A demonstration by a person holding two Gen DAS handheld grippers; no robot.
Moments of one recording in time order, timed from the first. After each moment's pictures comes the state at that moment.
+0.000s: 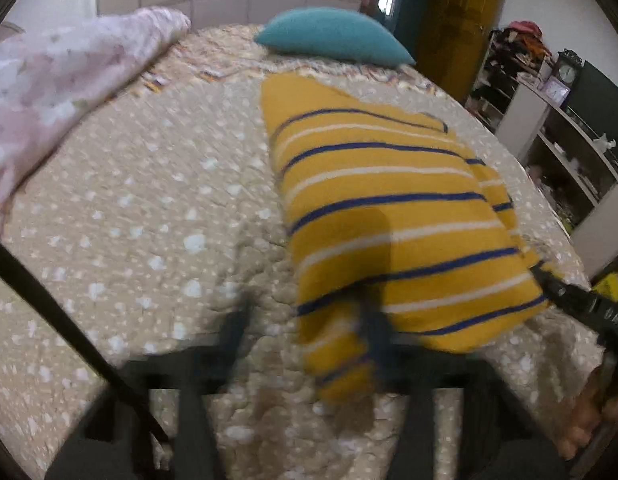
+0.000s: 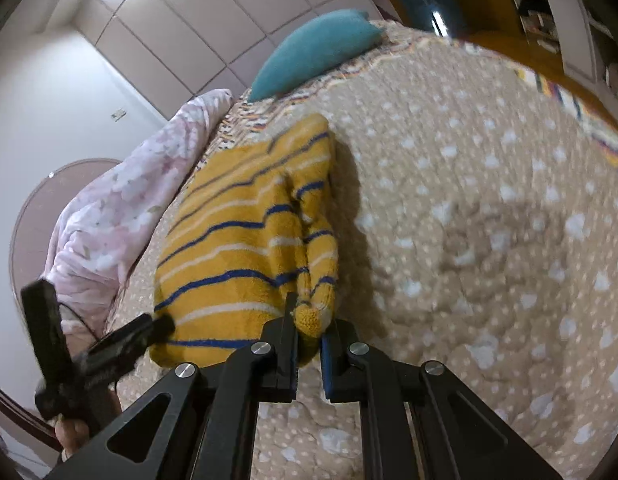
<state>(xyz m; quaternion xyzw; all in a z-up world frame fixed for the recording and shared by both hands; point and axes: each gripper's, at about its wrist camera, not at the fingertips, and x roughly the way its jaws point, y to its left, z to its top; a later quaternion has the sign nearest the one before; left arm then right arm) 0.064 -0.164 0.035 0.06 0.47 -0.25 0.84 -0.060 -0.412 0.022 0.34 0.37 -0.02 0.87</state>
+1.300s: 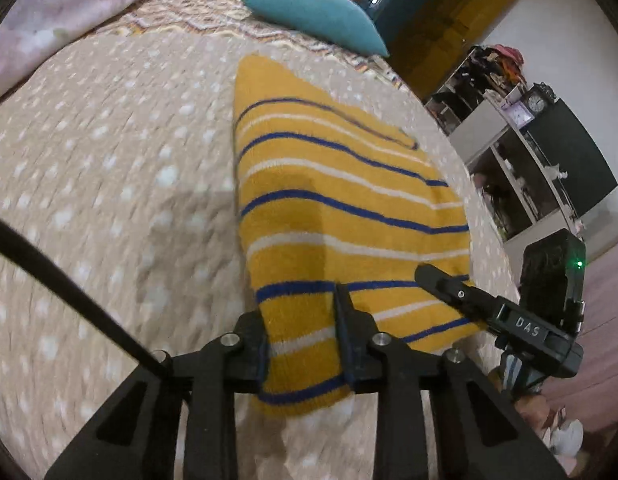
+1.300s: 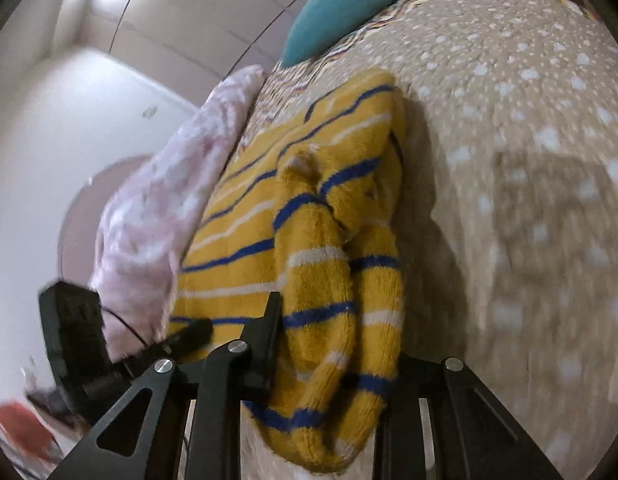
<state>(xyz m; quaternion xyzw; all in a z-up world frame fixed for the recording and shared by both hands) 0.044 -0.125 0.037 -0.04 0.53 -0.32 0.78 -0.043 -0.363 0.008 0.36 0.39 0.07 0.84</state>
